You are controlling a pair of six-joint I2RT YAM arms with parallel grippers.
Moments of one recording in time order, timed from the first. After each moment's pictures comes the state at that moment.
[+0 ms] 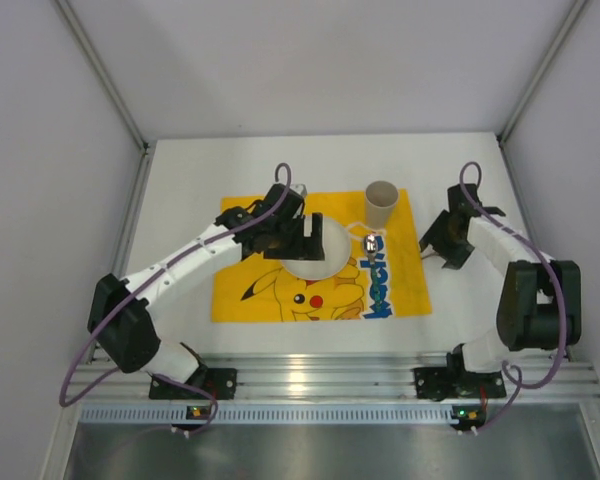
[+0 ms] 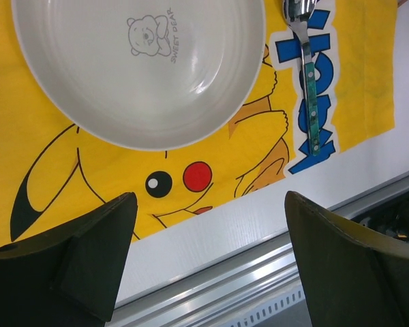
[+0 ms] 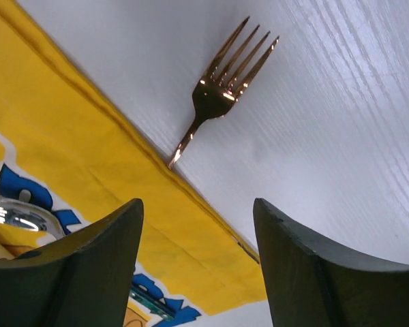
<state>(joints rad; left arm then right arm) -0.73 1.47 1.26 -0.70 0.02 -0.61 0.02 1.49 0.95 -0.67 0.07 0.68</state>
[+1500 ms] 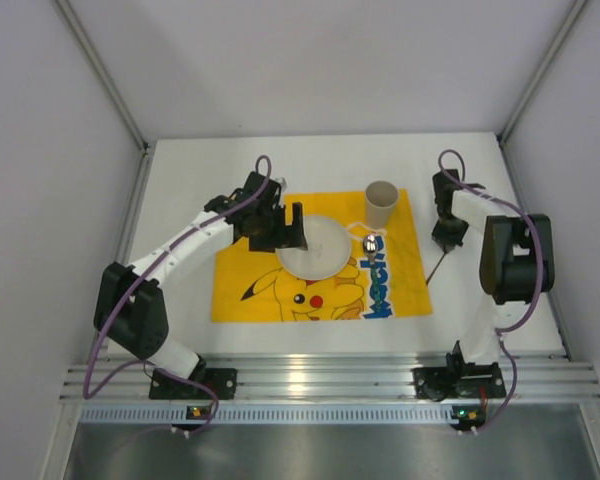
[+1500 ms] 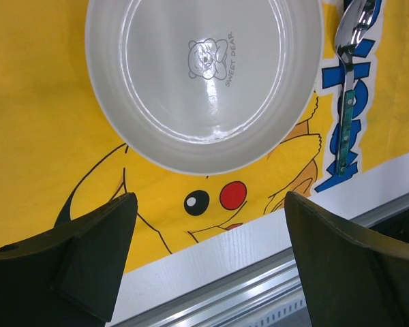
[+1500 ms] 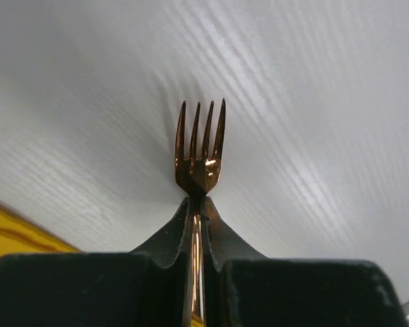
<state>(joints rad) -0.53 1.55 1.23 -0.67 0.17 -0.52 0.04 1.85 1.22 -0.73 0.36 0.59</state>
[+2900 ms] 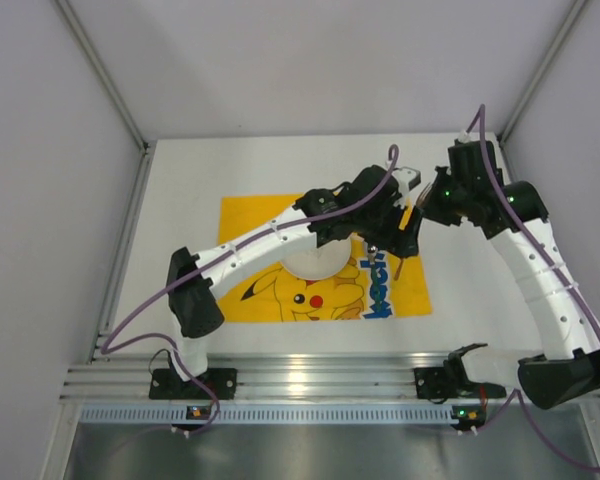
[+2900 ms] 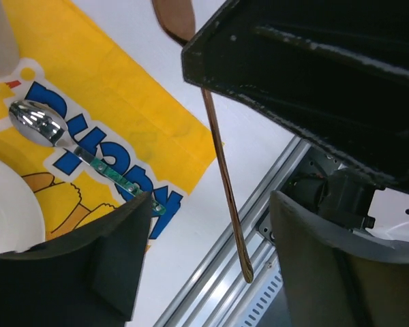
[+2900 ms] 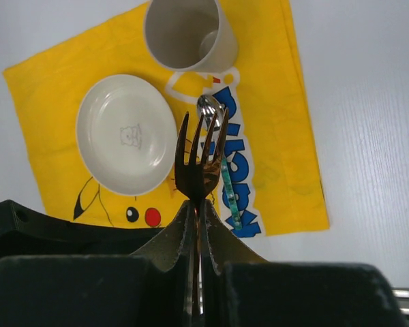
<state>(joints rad) -1.03 1.91 1.93 -0.69 0.14 -0.45 0.33 1.23 1.48 -1.05 0.08 0.61</state>
